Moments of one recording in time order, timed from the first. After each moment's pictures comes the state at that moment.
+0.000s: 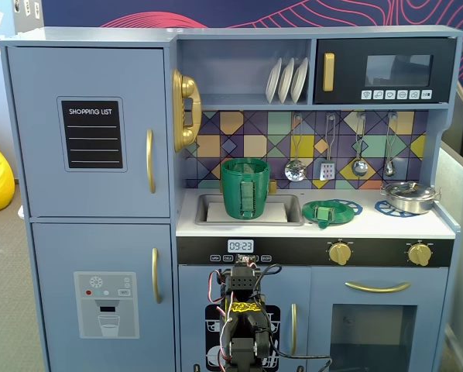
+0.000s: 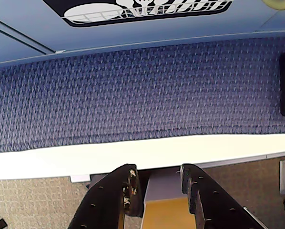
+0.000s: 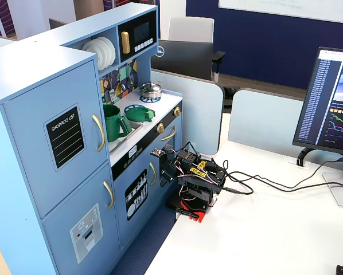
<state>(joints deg) -1.5 182.5 170.9 77.8 -88.8</state>
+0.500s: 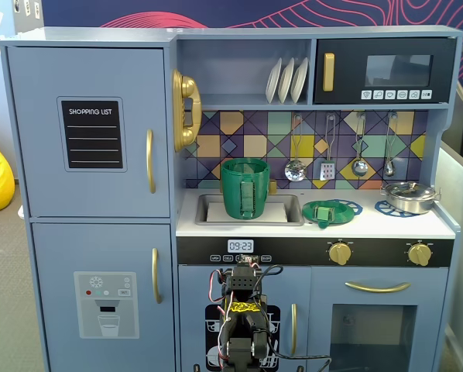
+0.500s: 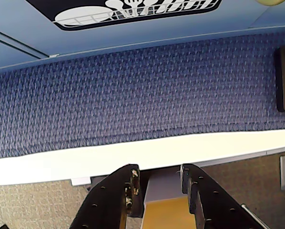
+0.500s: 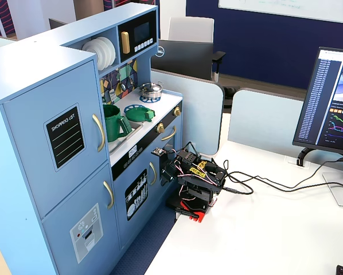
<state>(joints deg) 0.8 182.5 170.9 77.8 -88.3</state>
